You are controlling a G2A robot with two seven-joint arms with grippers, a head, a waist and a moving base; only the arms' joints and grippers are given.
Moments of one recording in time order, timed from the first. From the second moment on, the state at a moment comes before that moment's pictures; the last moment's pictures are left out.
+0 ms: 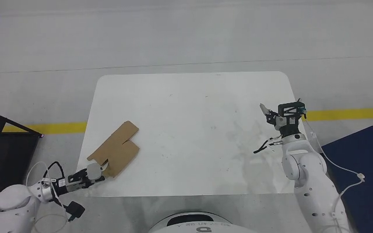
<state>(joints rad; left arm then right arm) 1.84 -0.79 -1.71 -1.26 2.53 0.39 1.39 -1.73 -1.15 1.60 -1.80 -1.33 0.00 0.00</state>
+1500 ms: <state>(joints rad) 1.70 -0.82 -1.55 -1.30 2.45 0.48 1.11 -1.73 -1.15 1.60 -1.80 -1.33 0.00 0.00</state>
